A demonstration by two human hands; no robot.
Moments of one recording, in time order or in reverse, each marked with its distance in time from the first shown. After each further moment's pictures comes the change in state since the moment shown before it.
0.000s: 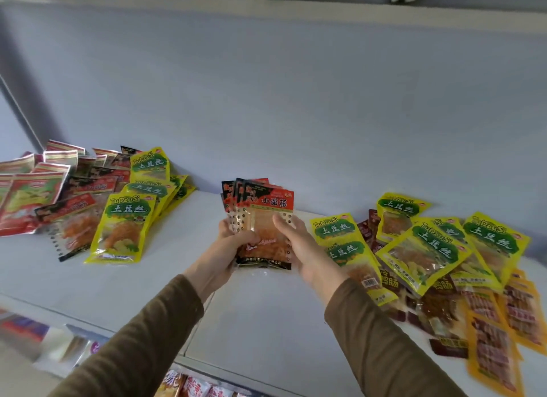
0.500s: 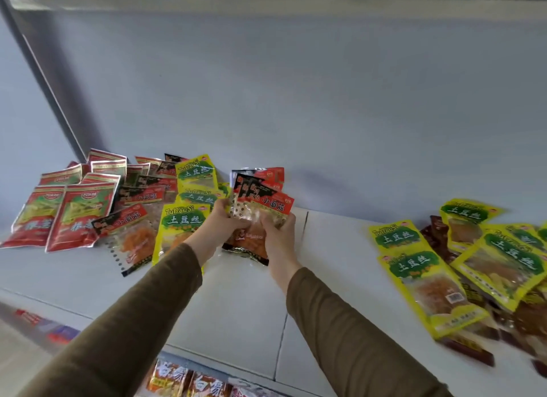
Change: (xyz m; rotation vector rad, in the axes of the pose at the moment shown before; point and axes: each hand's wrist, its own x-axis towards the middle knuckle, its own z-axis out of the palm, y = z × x) left_hand 0.056 0.089 -0.142 0.572 0.226 0.052; right_hand 0.083 0.022 0.184 0.209 0.270 -0.216
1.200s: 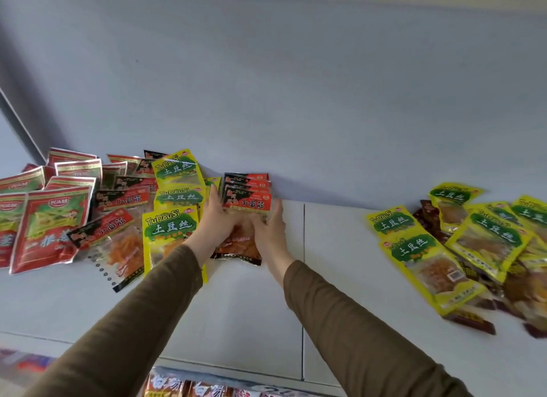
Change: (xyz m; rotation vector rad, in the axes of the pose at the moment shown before) left_hand 0.024 -0.011 -0.014 0.134 -0.035 0.140; right_hand 0.007 0.012 0.031 -0.330 0.080 -0.224
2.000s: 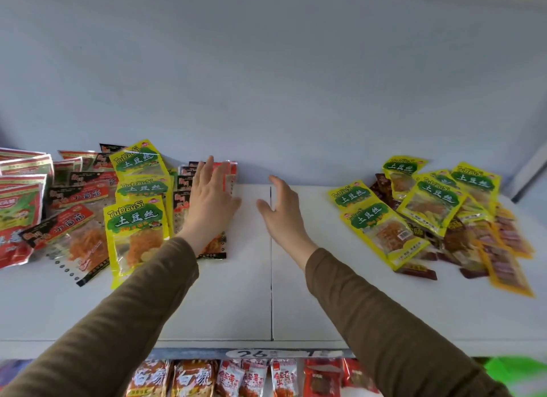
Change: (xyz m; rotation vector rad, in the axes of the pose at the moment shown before) left_hand -0.036 0.028 0.040 0.497 0.099 0.490; right_hand -0.024 -0.017 -0.101 -0.447 0.030 -0.221
